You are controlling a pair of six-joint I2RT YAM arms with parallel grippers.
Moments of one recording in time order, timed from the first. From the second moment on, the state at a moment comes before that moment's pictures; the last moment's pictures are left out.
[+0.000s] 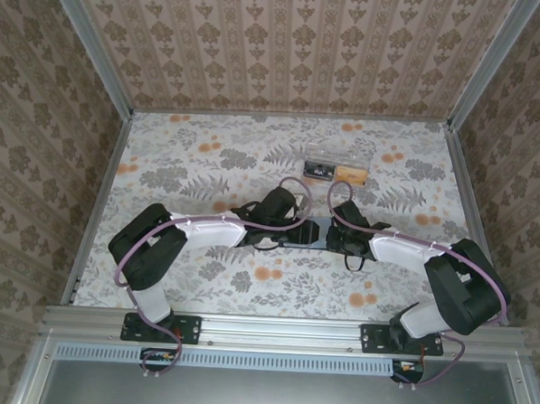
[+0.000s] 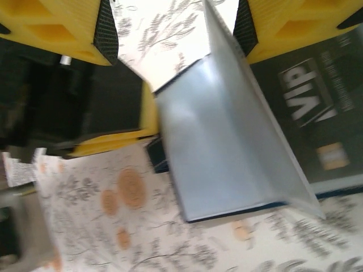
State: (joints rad) left arm -0.94 1.74 0.96 0.04 0.29 -0.73; right arm 0.52 1.46 0.63 -0.27 0.07 0.68
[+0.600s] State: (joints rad) left arm -0.95 1.81 1.04 0.08 0.35 -0.71; right arm 0.51 1.35 0.59 -0.30 0.09 0.69
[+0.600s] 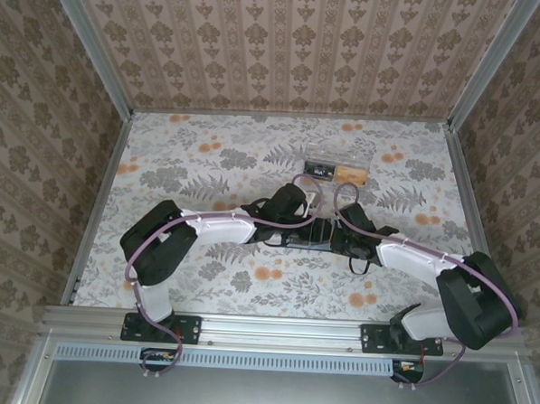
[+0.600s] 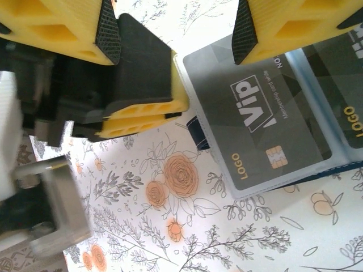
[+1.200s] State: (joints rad) left arm -0.90 1.85 1.04 0.08 0.34 -0.78; right arm 0.50 1.37 0.69 -0.36 0.10 0.62
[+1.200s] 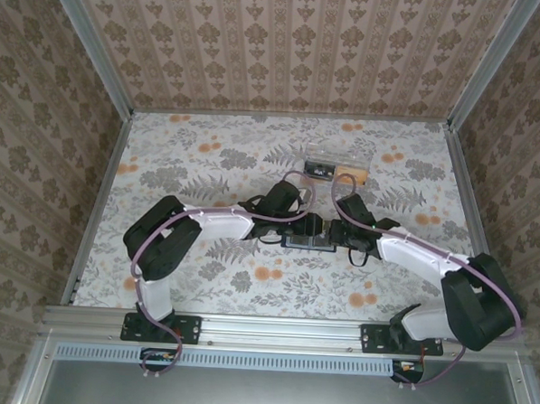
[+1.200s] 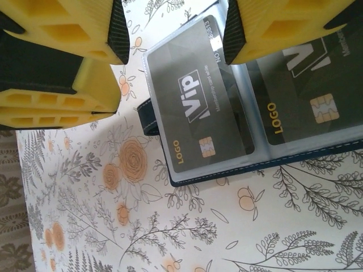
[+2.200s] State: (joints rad) left arm -0.90 1.94 1.08 0.02 0.33 -0.85; right arm 0.50 1.52 0.70 -0.27 0.04 0.63
